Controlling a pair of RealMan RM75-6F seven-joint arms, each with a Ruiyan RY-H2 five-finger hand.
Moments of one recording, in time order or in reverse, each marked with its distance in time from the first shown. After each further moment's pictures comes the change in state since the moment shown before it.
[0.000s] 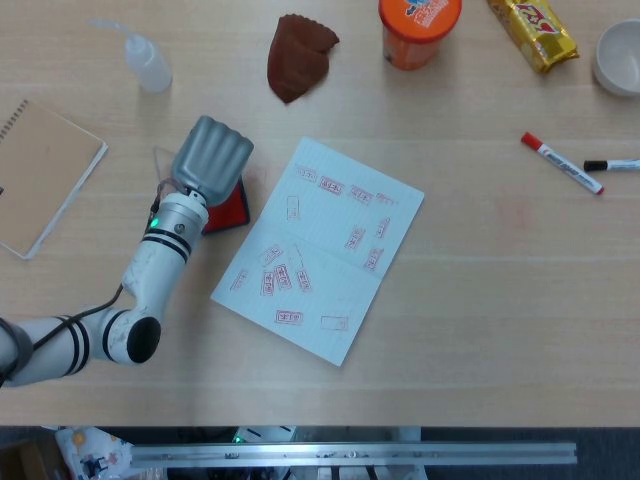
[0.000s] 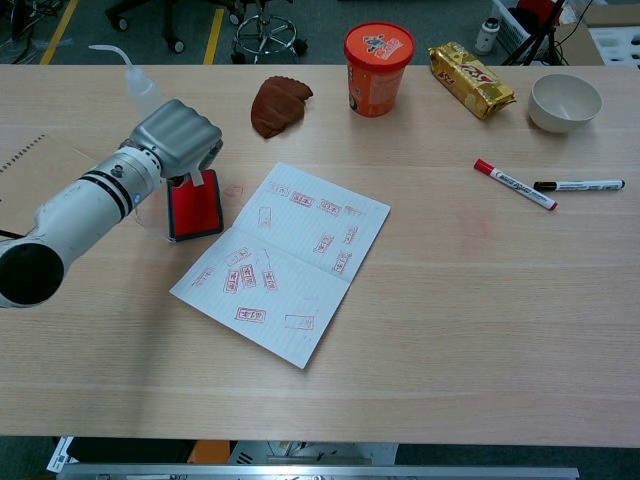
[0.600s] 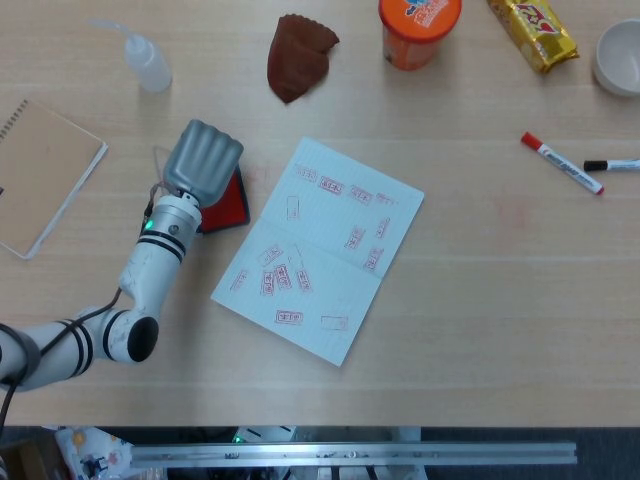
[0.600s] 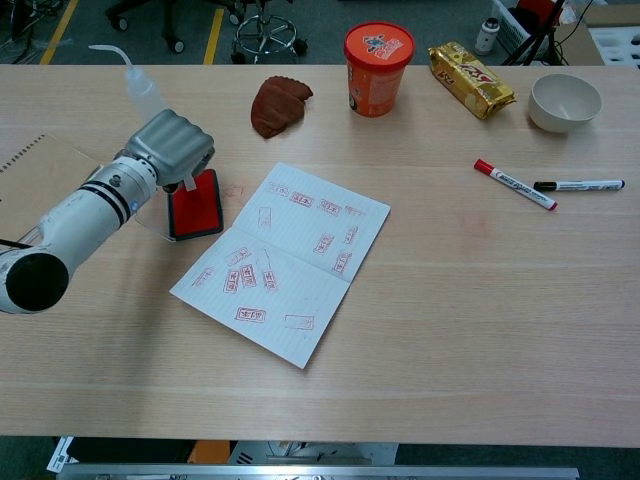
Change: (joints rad) left arm 0.043 -0.058 -0.008 0.121 0.047 -0.033 -0.047; right arm -0.003 0.007 0.002 -0.015 0.007 0.004 -0.015
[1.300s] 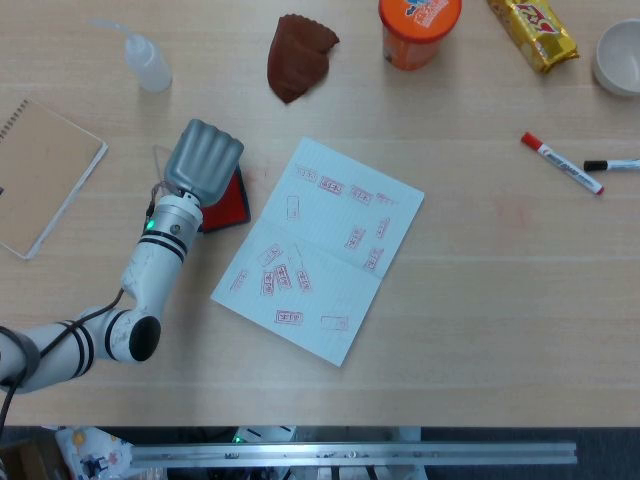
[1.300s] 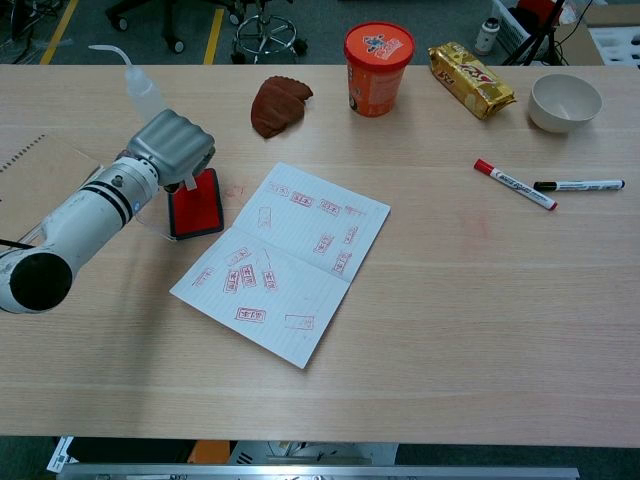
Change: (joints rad) left arm 0.015 -0.003 -0.031 -0.004 0.012 -0.007 0.019; right arm -0.005 0.002 0.001 0.000 0.001 0.008 0.002
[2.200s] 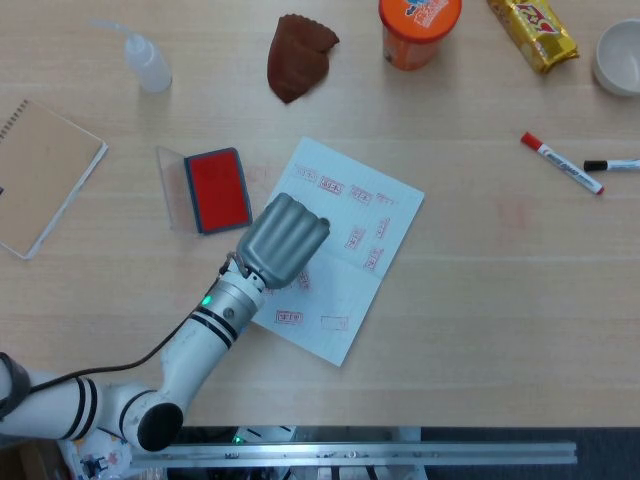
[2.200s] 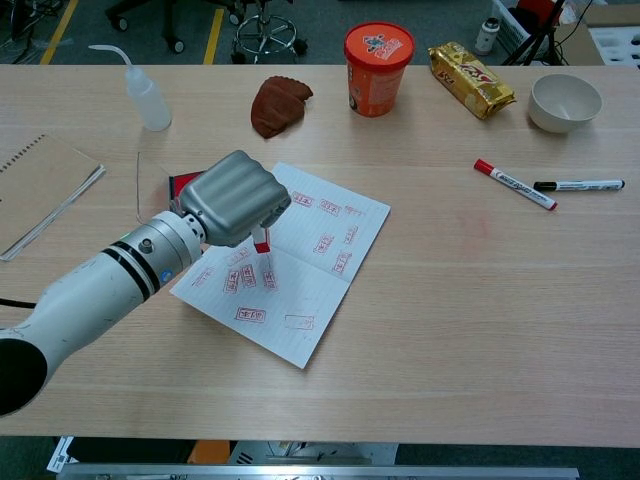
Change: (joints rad) left arm 0.029 0.035 0.068 -0.511 0.131 0.180 0.200; right arm -0.007 -0.002 -0.007 0.052 -0.013 -0.004 0.064
